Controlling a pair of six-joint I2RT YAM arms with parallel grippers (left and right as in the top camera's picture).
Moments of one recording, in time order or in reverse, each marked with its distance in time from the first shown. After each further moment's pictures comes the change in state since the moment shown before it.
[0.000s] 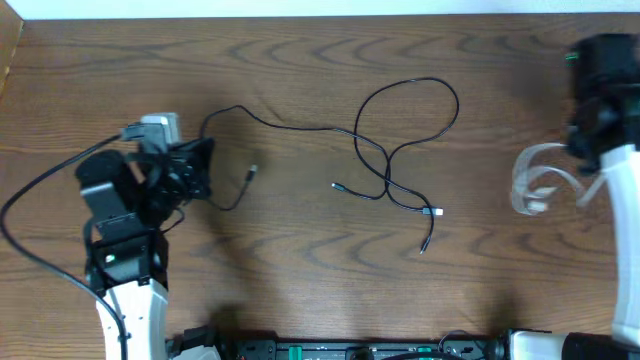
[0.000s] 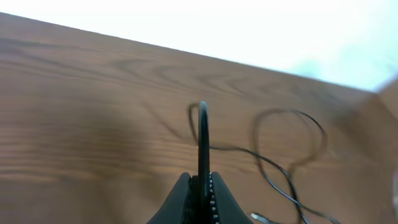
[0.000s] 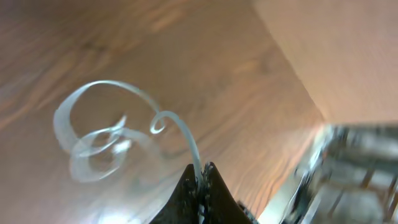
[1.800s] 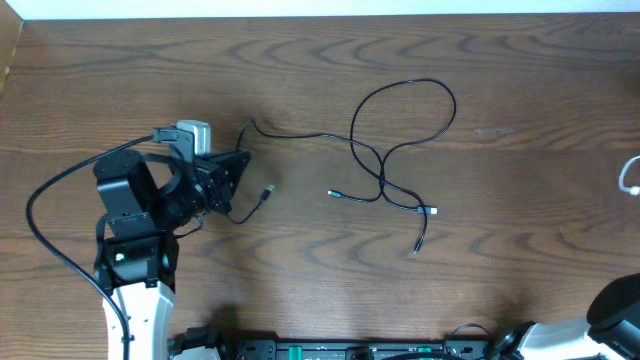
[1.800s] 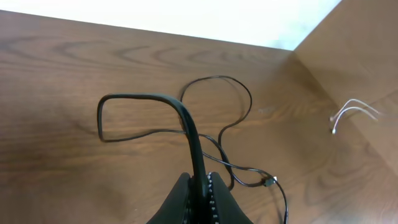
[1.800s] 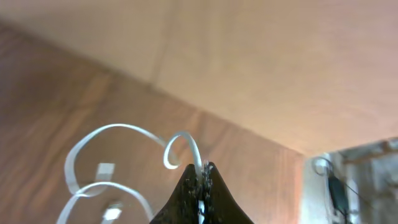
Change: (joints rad) left arm -0.113 -0.006 0.000 -0.071 0.210 0.038; right arm -0.612 0.192 0.020 0.640 -0.014 -0.293
